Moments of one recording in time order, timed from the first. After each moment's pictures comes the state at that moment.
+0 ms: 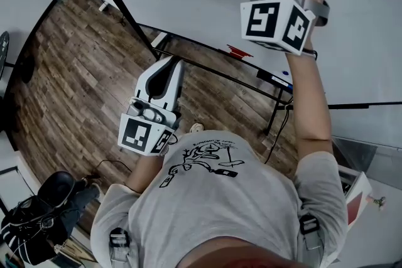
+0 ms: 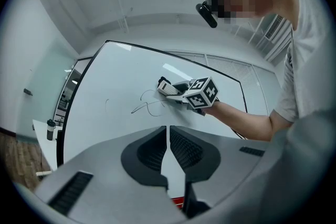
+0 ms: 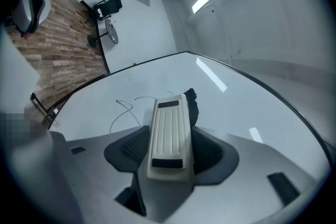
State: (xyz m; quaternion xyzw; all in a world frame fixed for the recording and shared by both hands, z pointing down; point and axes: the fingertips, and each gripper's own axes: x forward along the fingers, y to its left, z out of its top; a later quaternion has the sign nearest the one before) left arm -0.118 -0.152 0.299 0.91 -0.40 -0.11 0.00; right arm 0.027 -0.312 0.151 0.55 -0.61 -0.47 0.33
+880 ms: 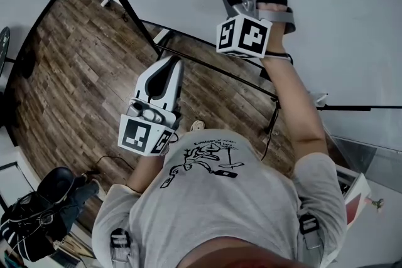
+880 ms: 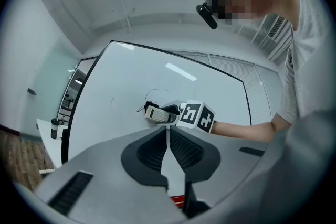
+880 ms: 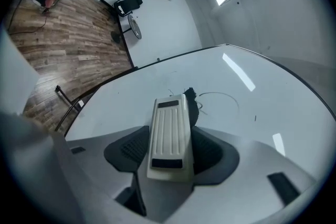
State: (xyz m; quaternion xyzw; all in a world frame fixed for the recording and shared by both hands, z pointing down) left arm -0.128 -0.153 0.303 0.91 -0.41 -0.11 0.01; right arm -0.017 -0.337 0.274 0.48 -0.63 -0.45 0.42
